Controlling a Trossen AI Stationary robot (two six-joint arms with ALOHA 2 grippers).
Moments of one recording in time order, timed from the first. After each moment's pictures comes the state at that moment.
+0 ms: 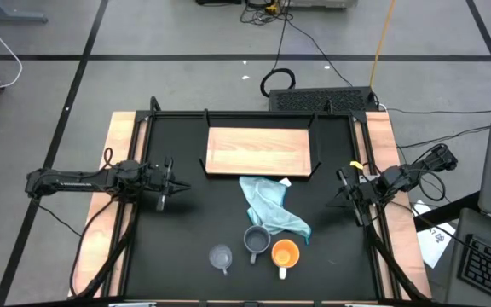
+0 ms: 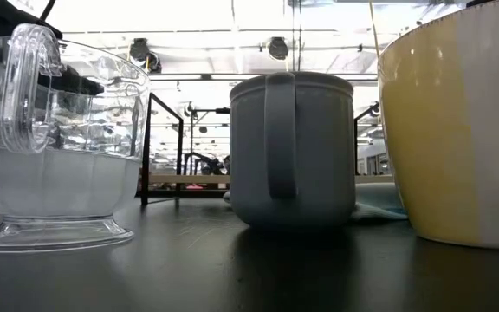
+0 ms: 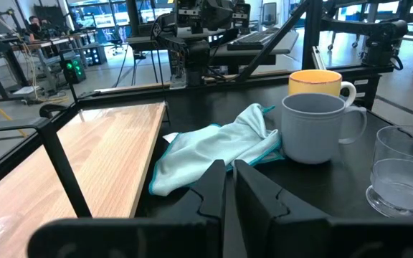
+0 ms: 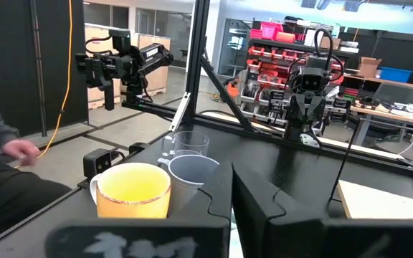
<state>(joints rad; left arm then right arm) 0.05 0.21 0.01 0.11 0.15 0.10 0.44 0.08 0.14 -0.05 0.10 -0.12</state>
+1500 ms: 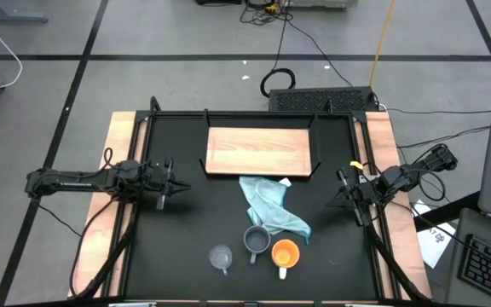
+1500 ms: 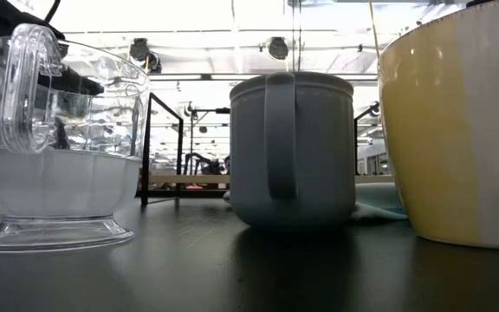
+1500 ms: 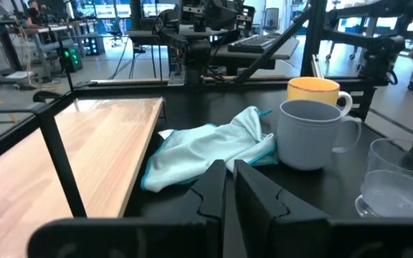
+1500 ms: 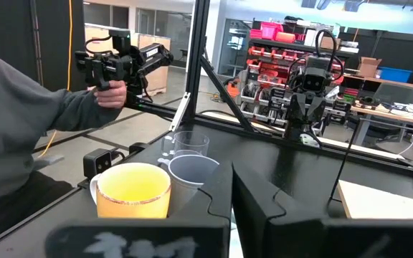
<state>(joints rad) 0.05 0.21 0.01 0.11 0.15 0.01 0.44 0.09 0.14 -0.05 0.10 -0.12</state>
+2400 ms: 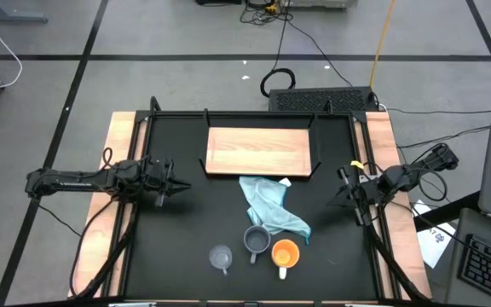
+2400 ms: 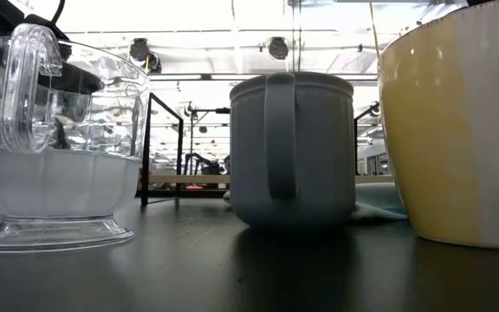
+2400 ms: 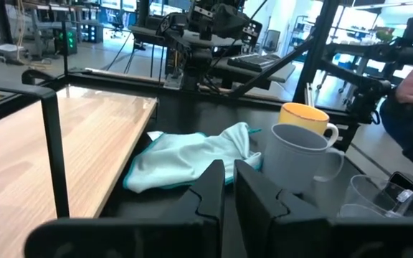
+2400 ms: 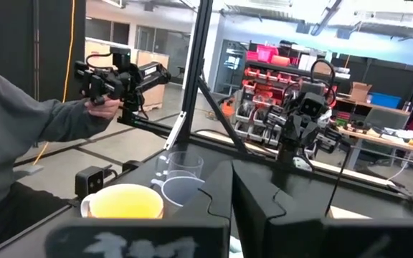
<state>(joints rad) 0.05 0.21 0.01 0.14 0.15 -0.16 0.44 0.11 0.14 0.06 0.10 -0.17</state>
